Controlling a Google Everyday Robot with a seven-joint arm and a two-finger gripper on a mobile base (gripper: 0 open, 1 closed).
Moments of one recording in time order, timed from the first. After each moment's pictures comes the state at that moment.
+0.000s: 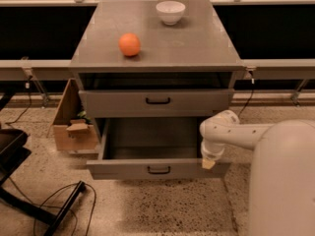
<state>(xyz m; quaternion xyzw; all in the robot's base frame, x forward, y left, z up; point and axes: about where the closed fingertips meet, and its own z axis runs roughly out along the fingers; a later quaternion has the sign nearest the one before) 0.614 -0.224 0.439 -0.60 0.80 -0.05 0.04</state>
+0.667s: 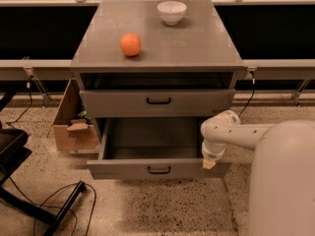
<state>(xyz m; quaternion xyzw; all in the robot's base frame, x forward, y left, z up) 0.614 -0.224 0.439 -0.60 0.80 -0.05 0.04</state>
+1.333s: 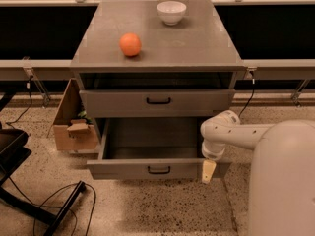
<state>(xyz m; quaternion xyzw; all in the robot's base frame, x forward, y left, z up) 0.614 -0.224 0.439 -0.60 0.80 -0.05 0.04</state>
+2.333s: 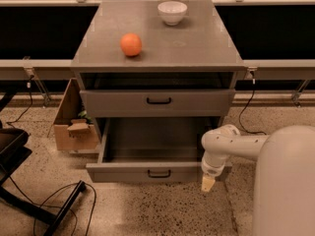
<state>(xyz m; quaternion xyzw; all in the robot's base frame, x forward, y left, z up) 0.551 -0.214 0.392 -0.60 0.80 0.02 0.00</state>
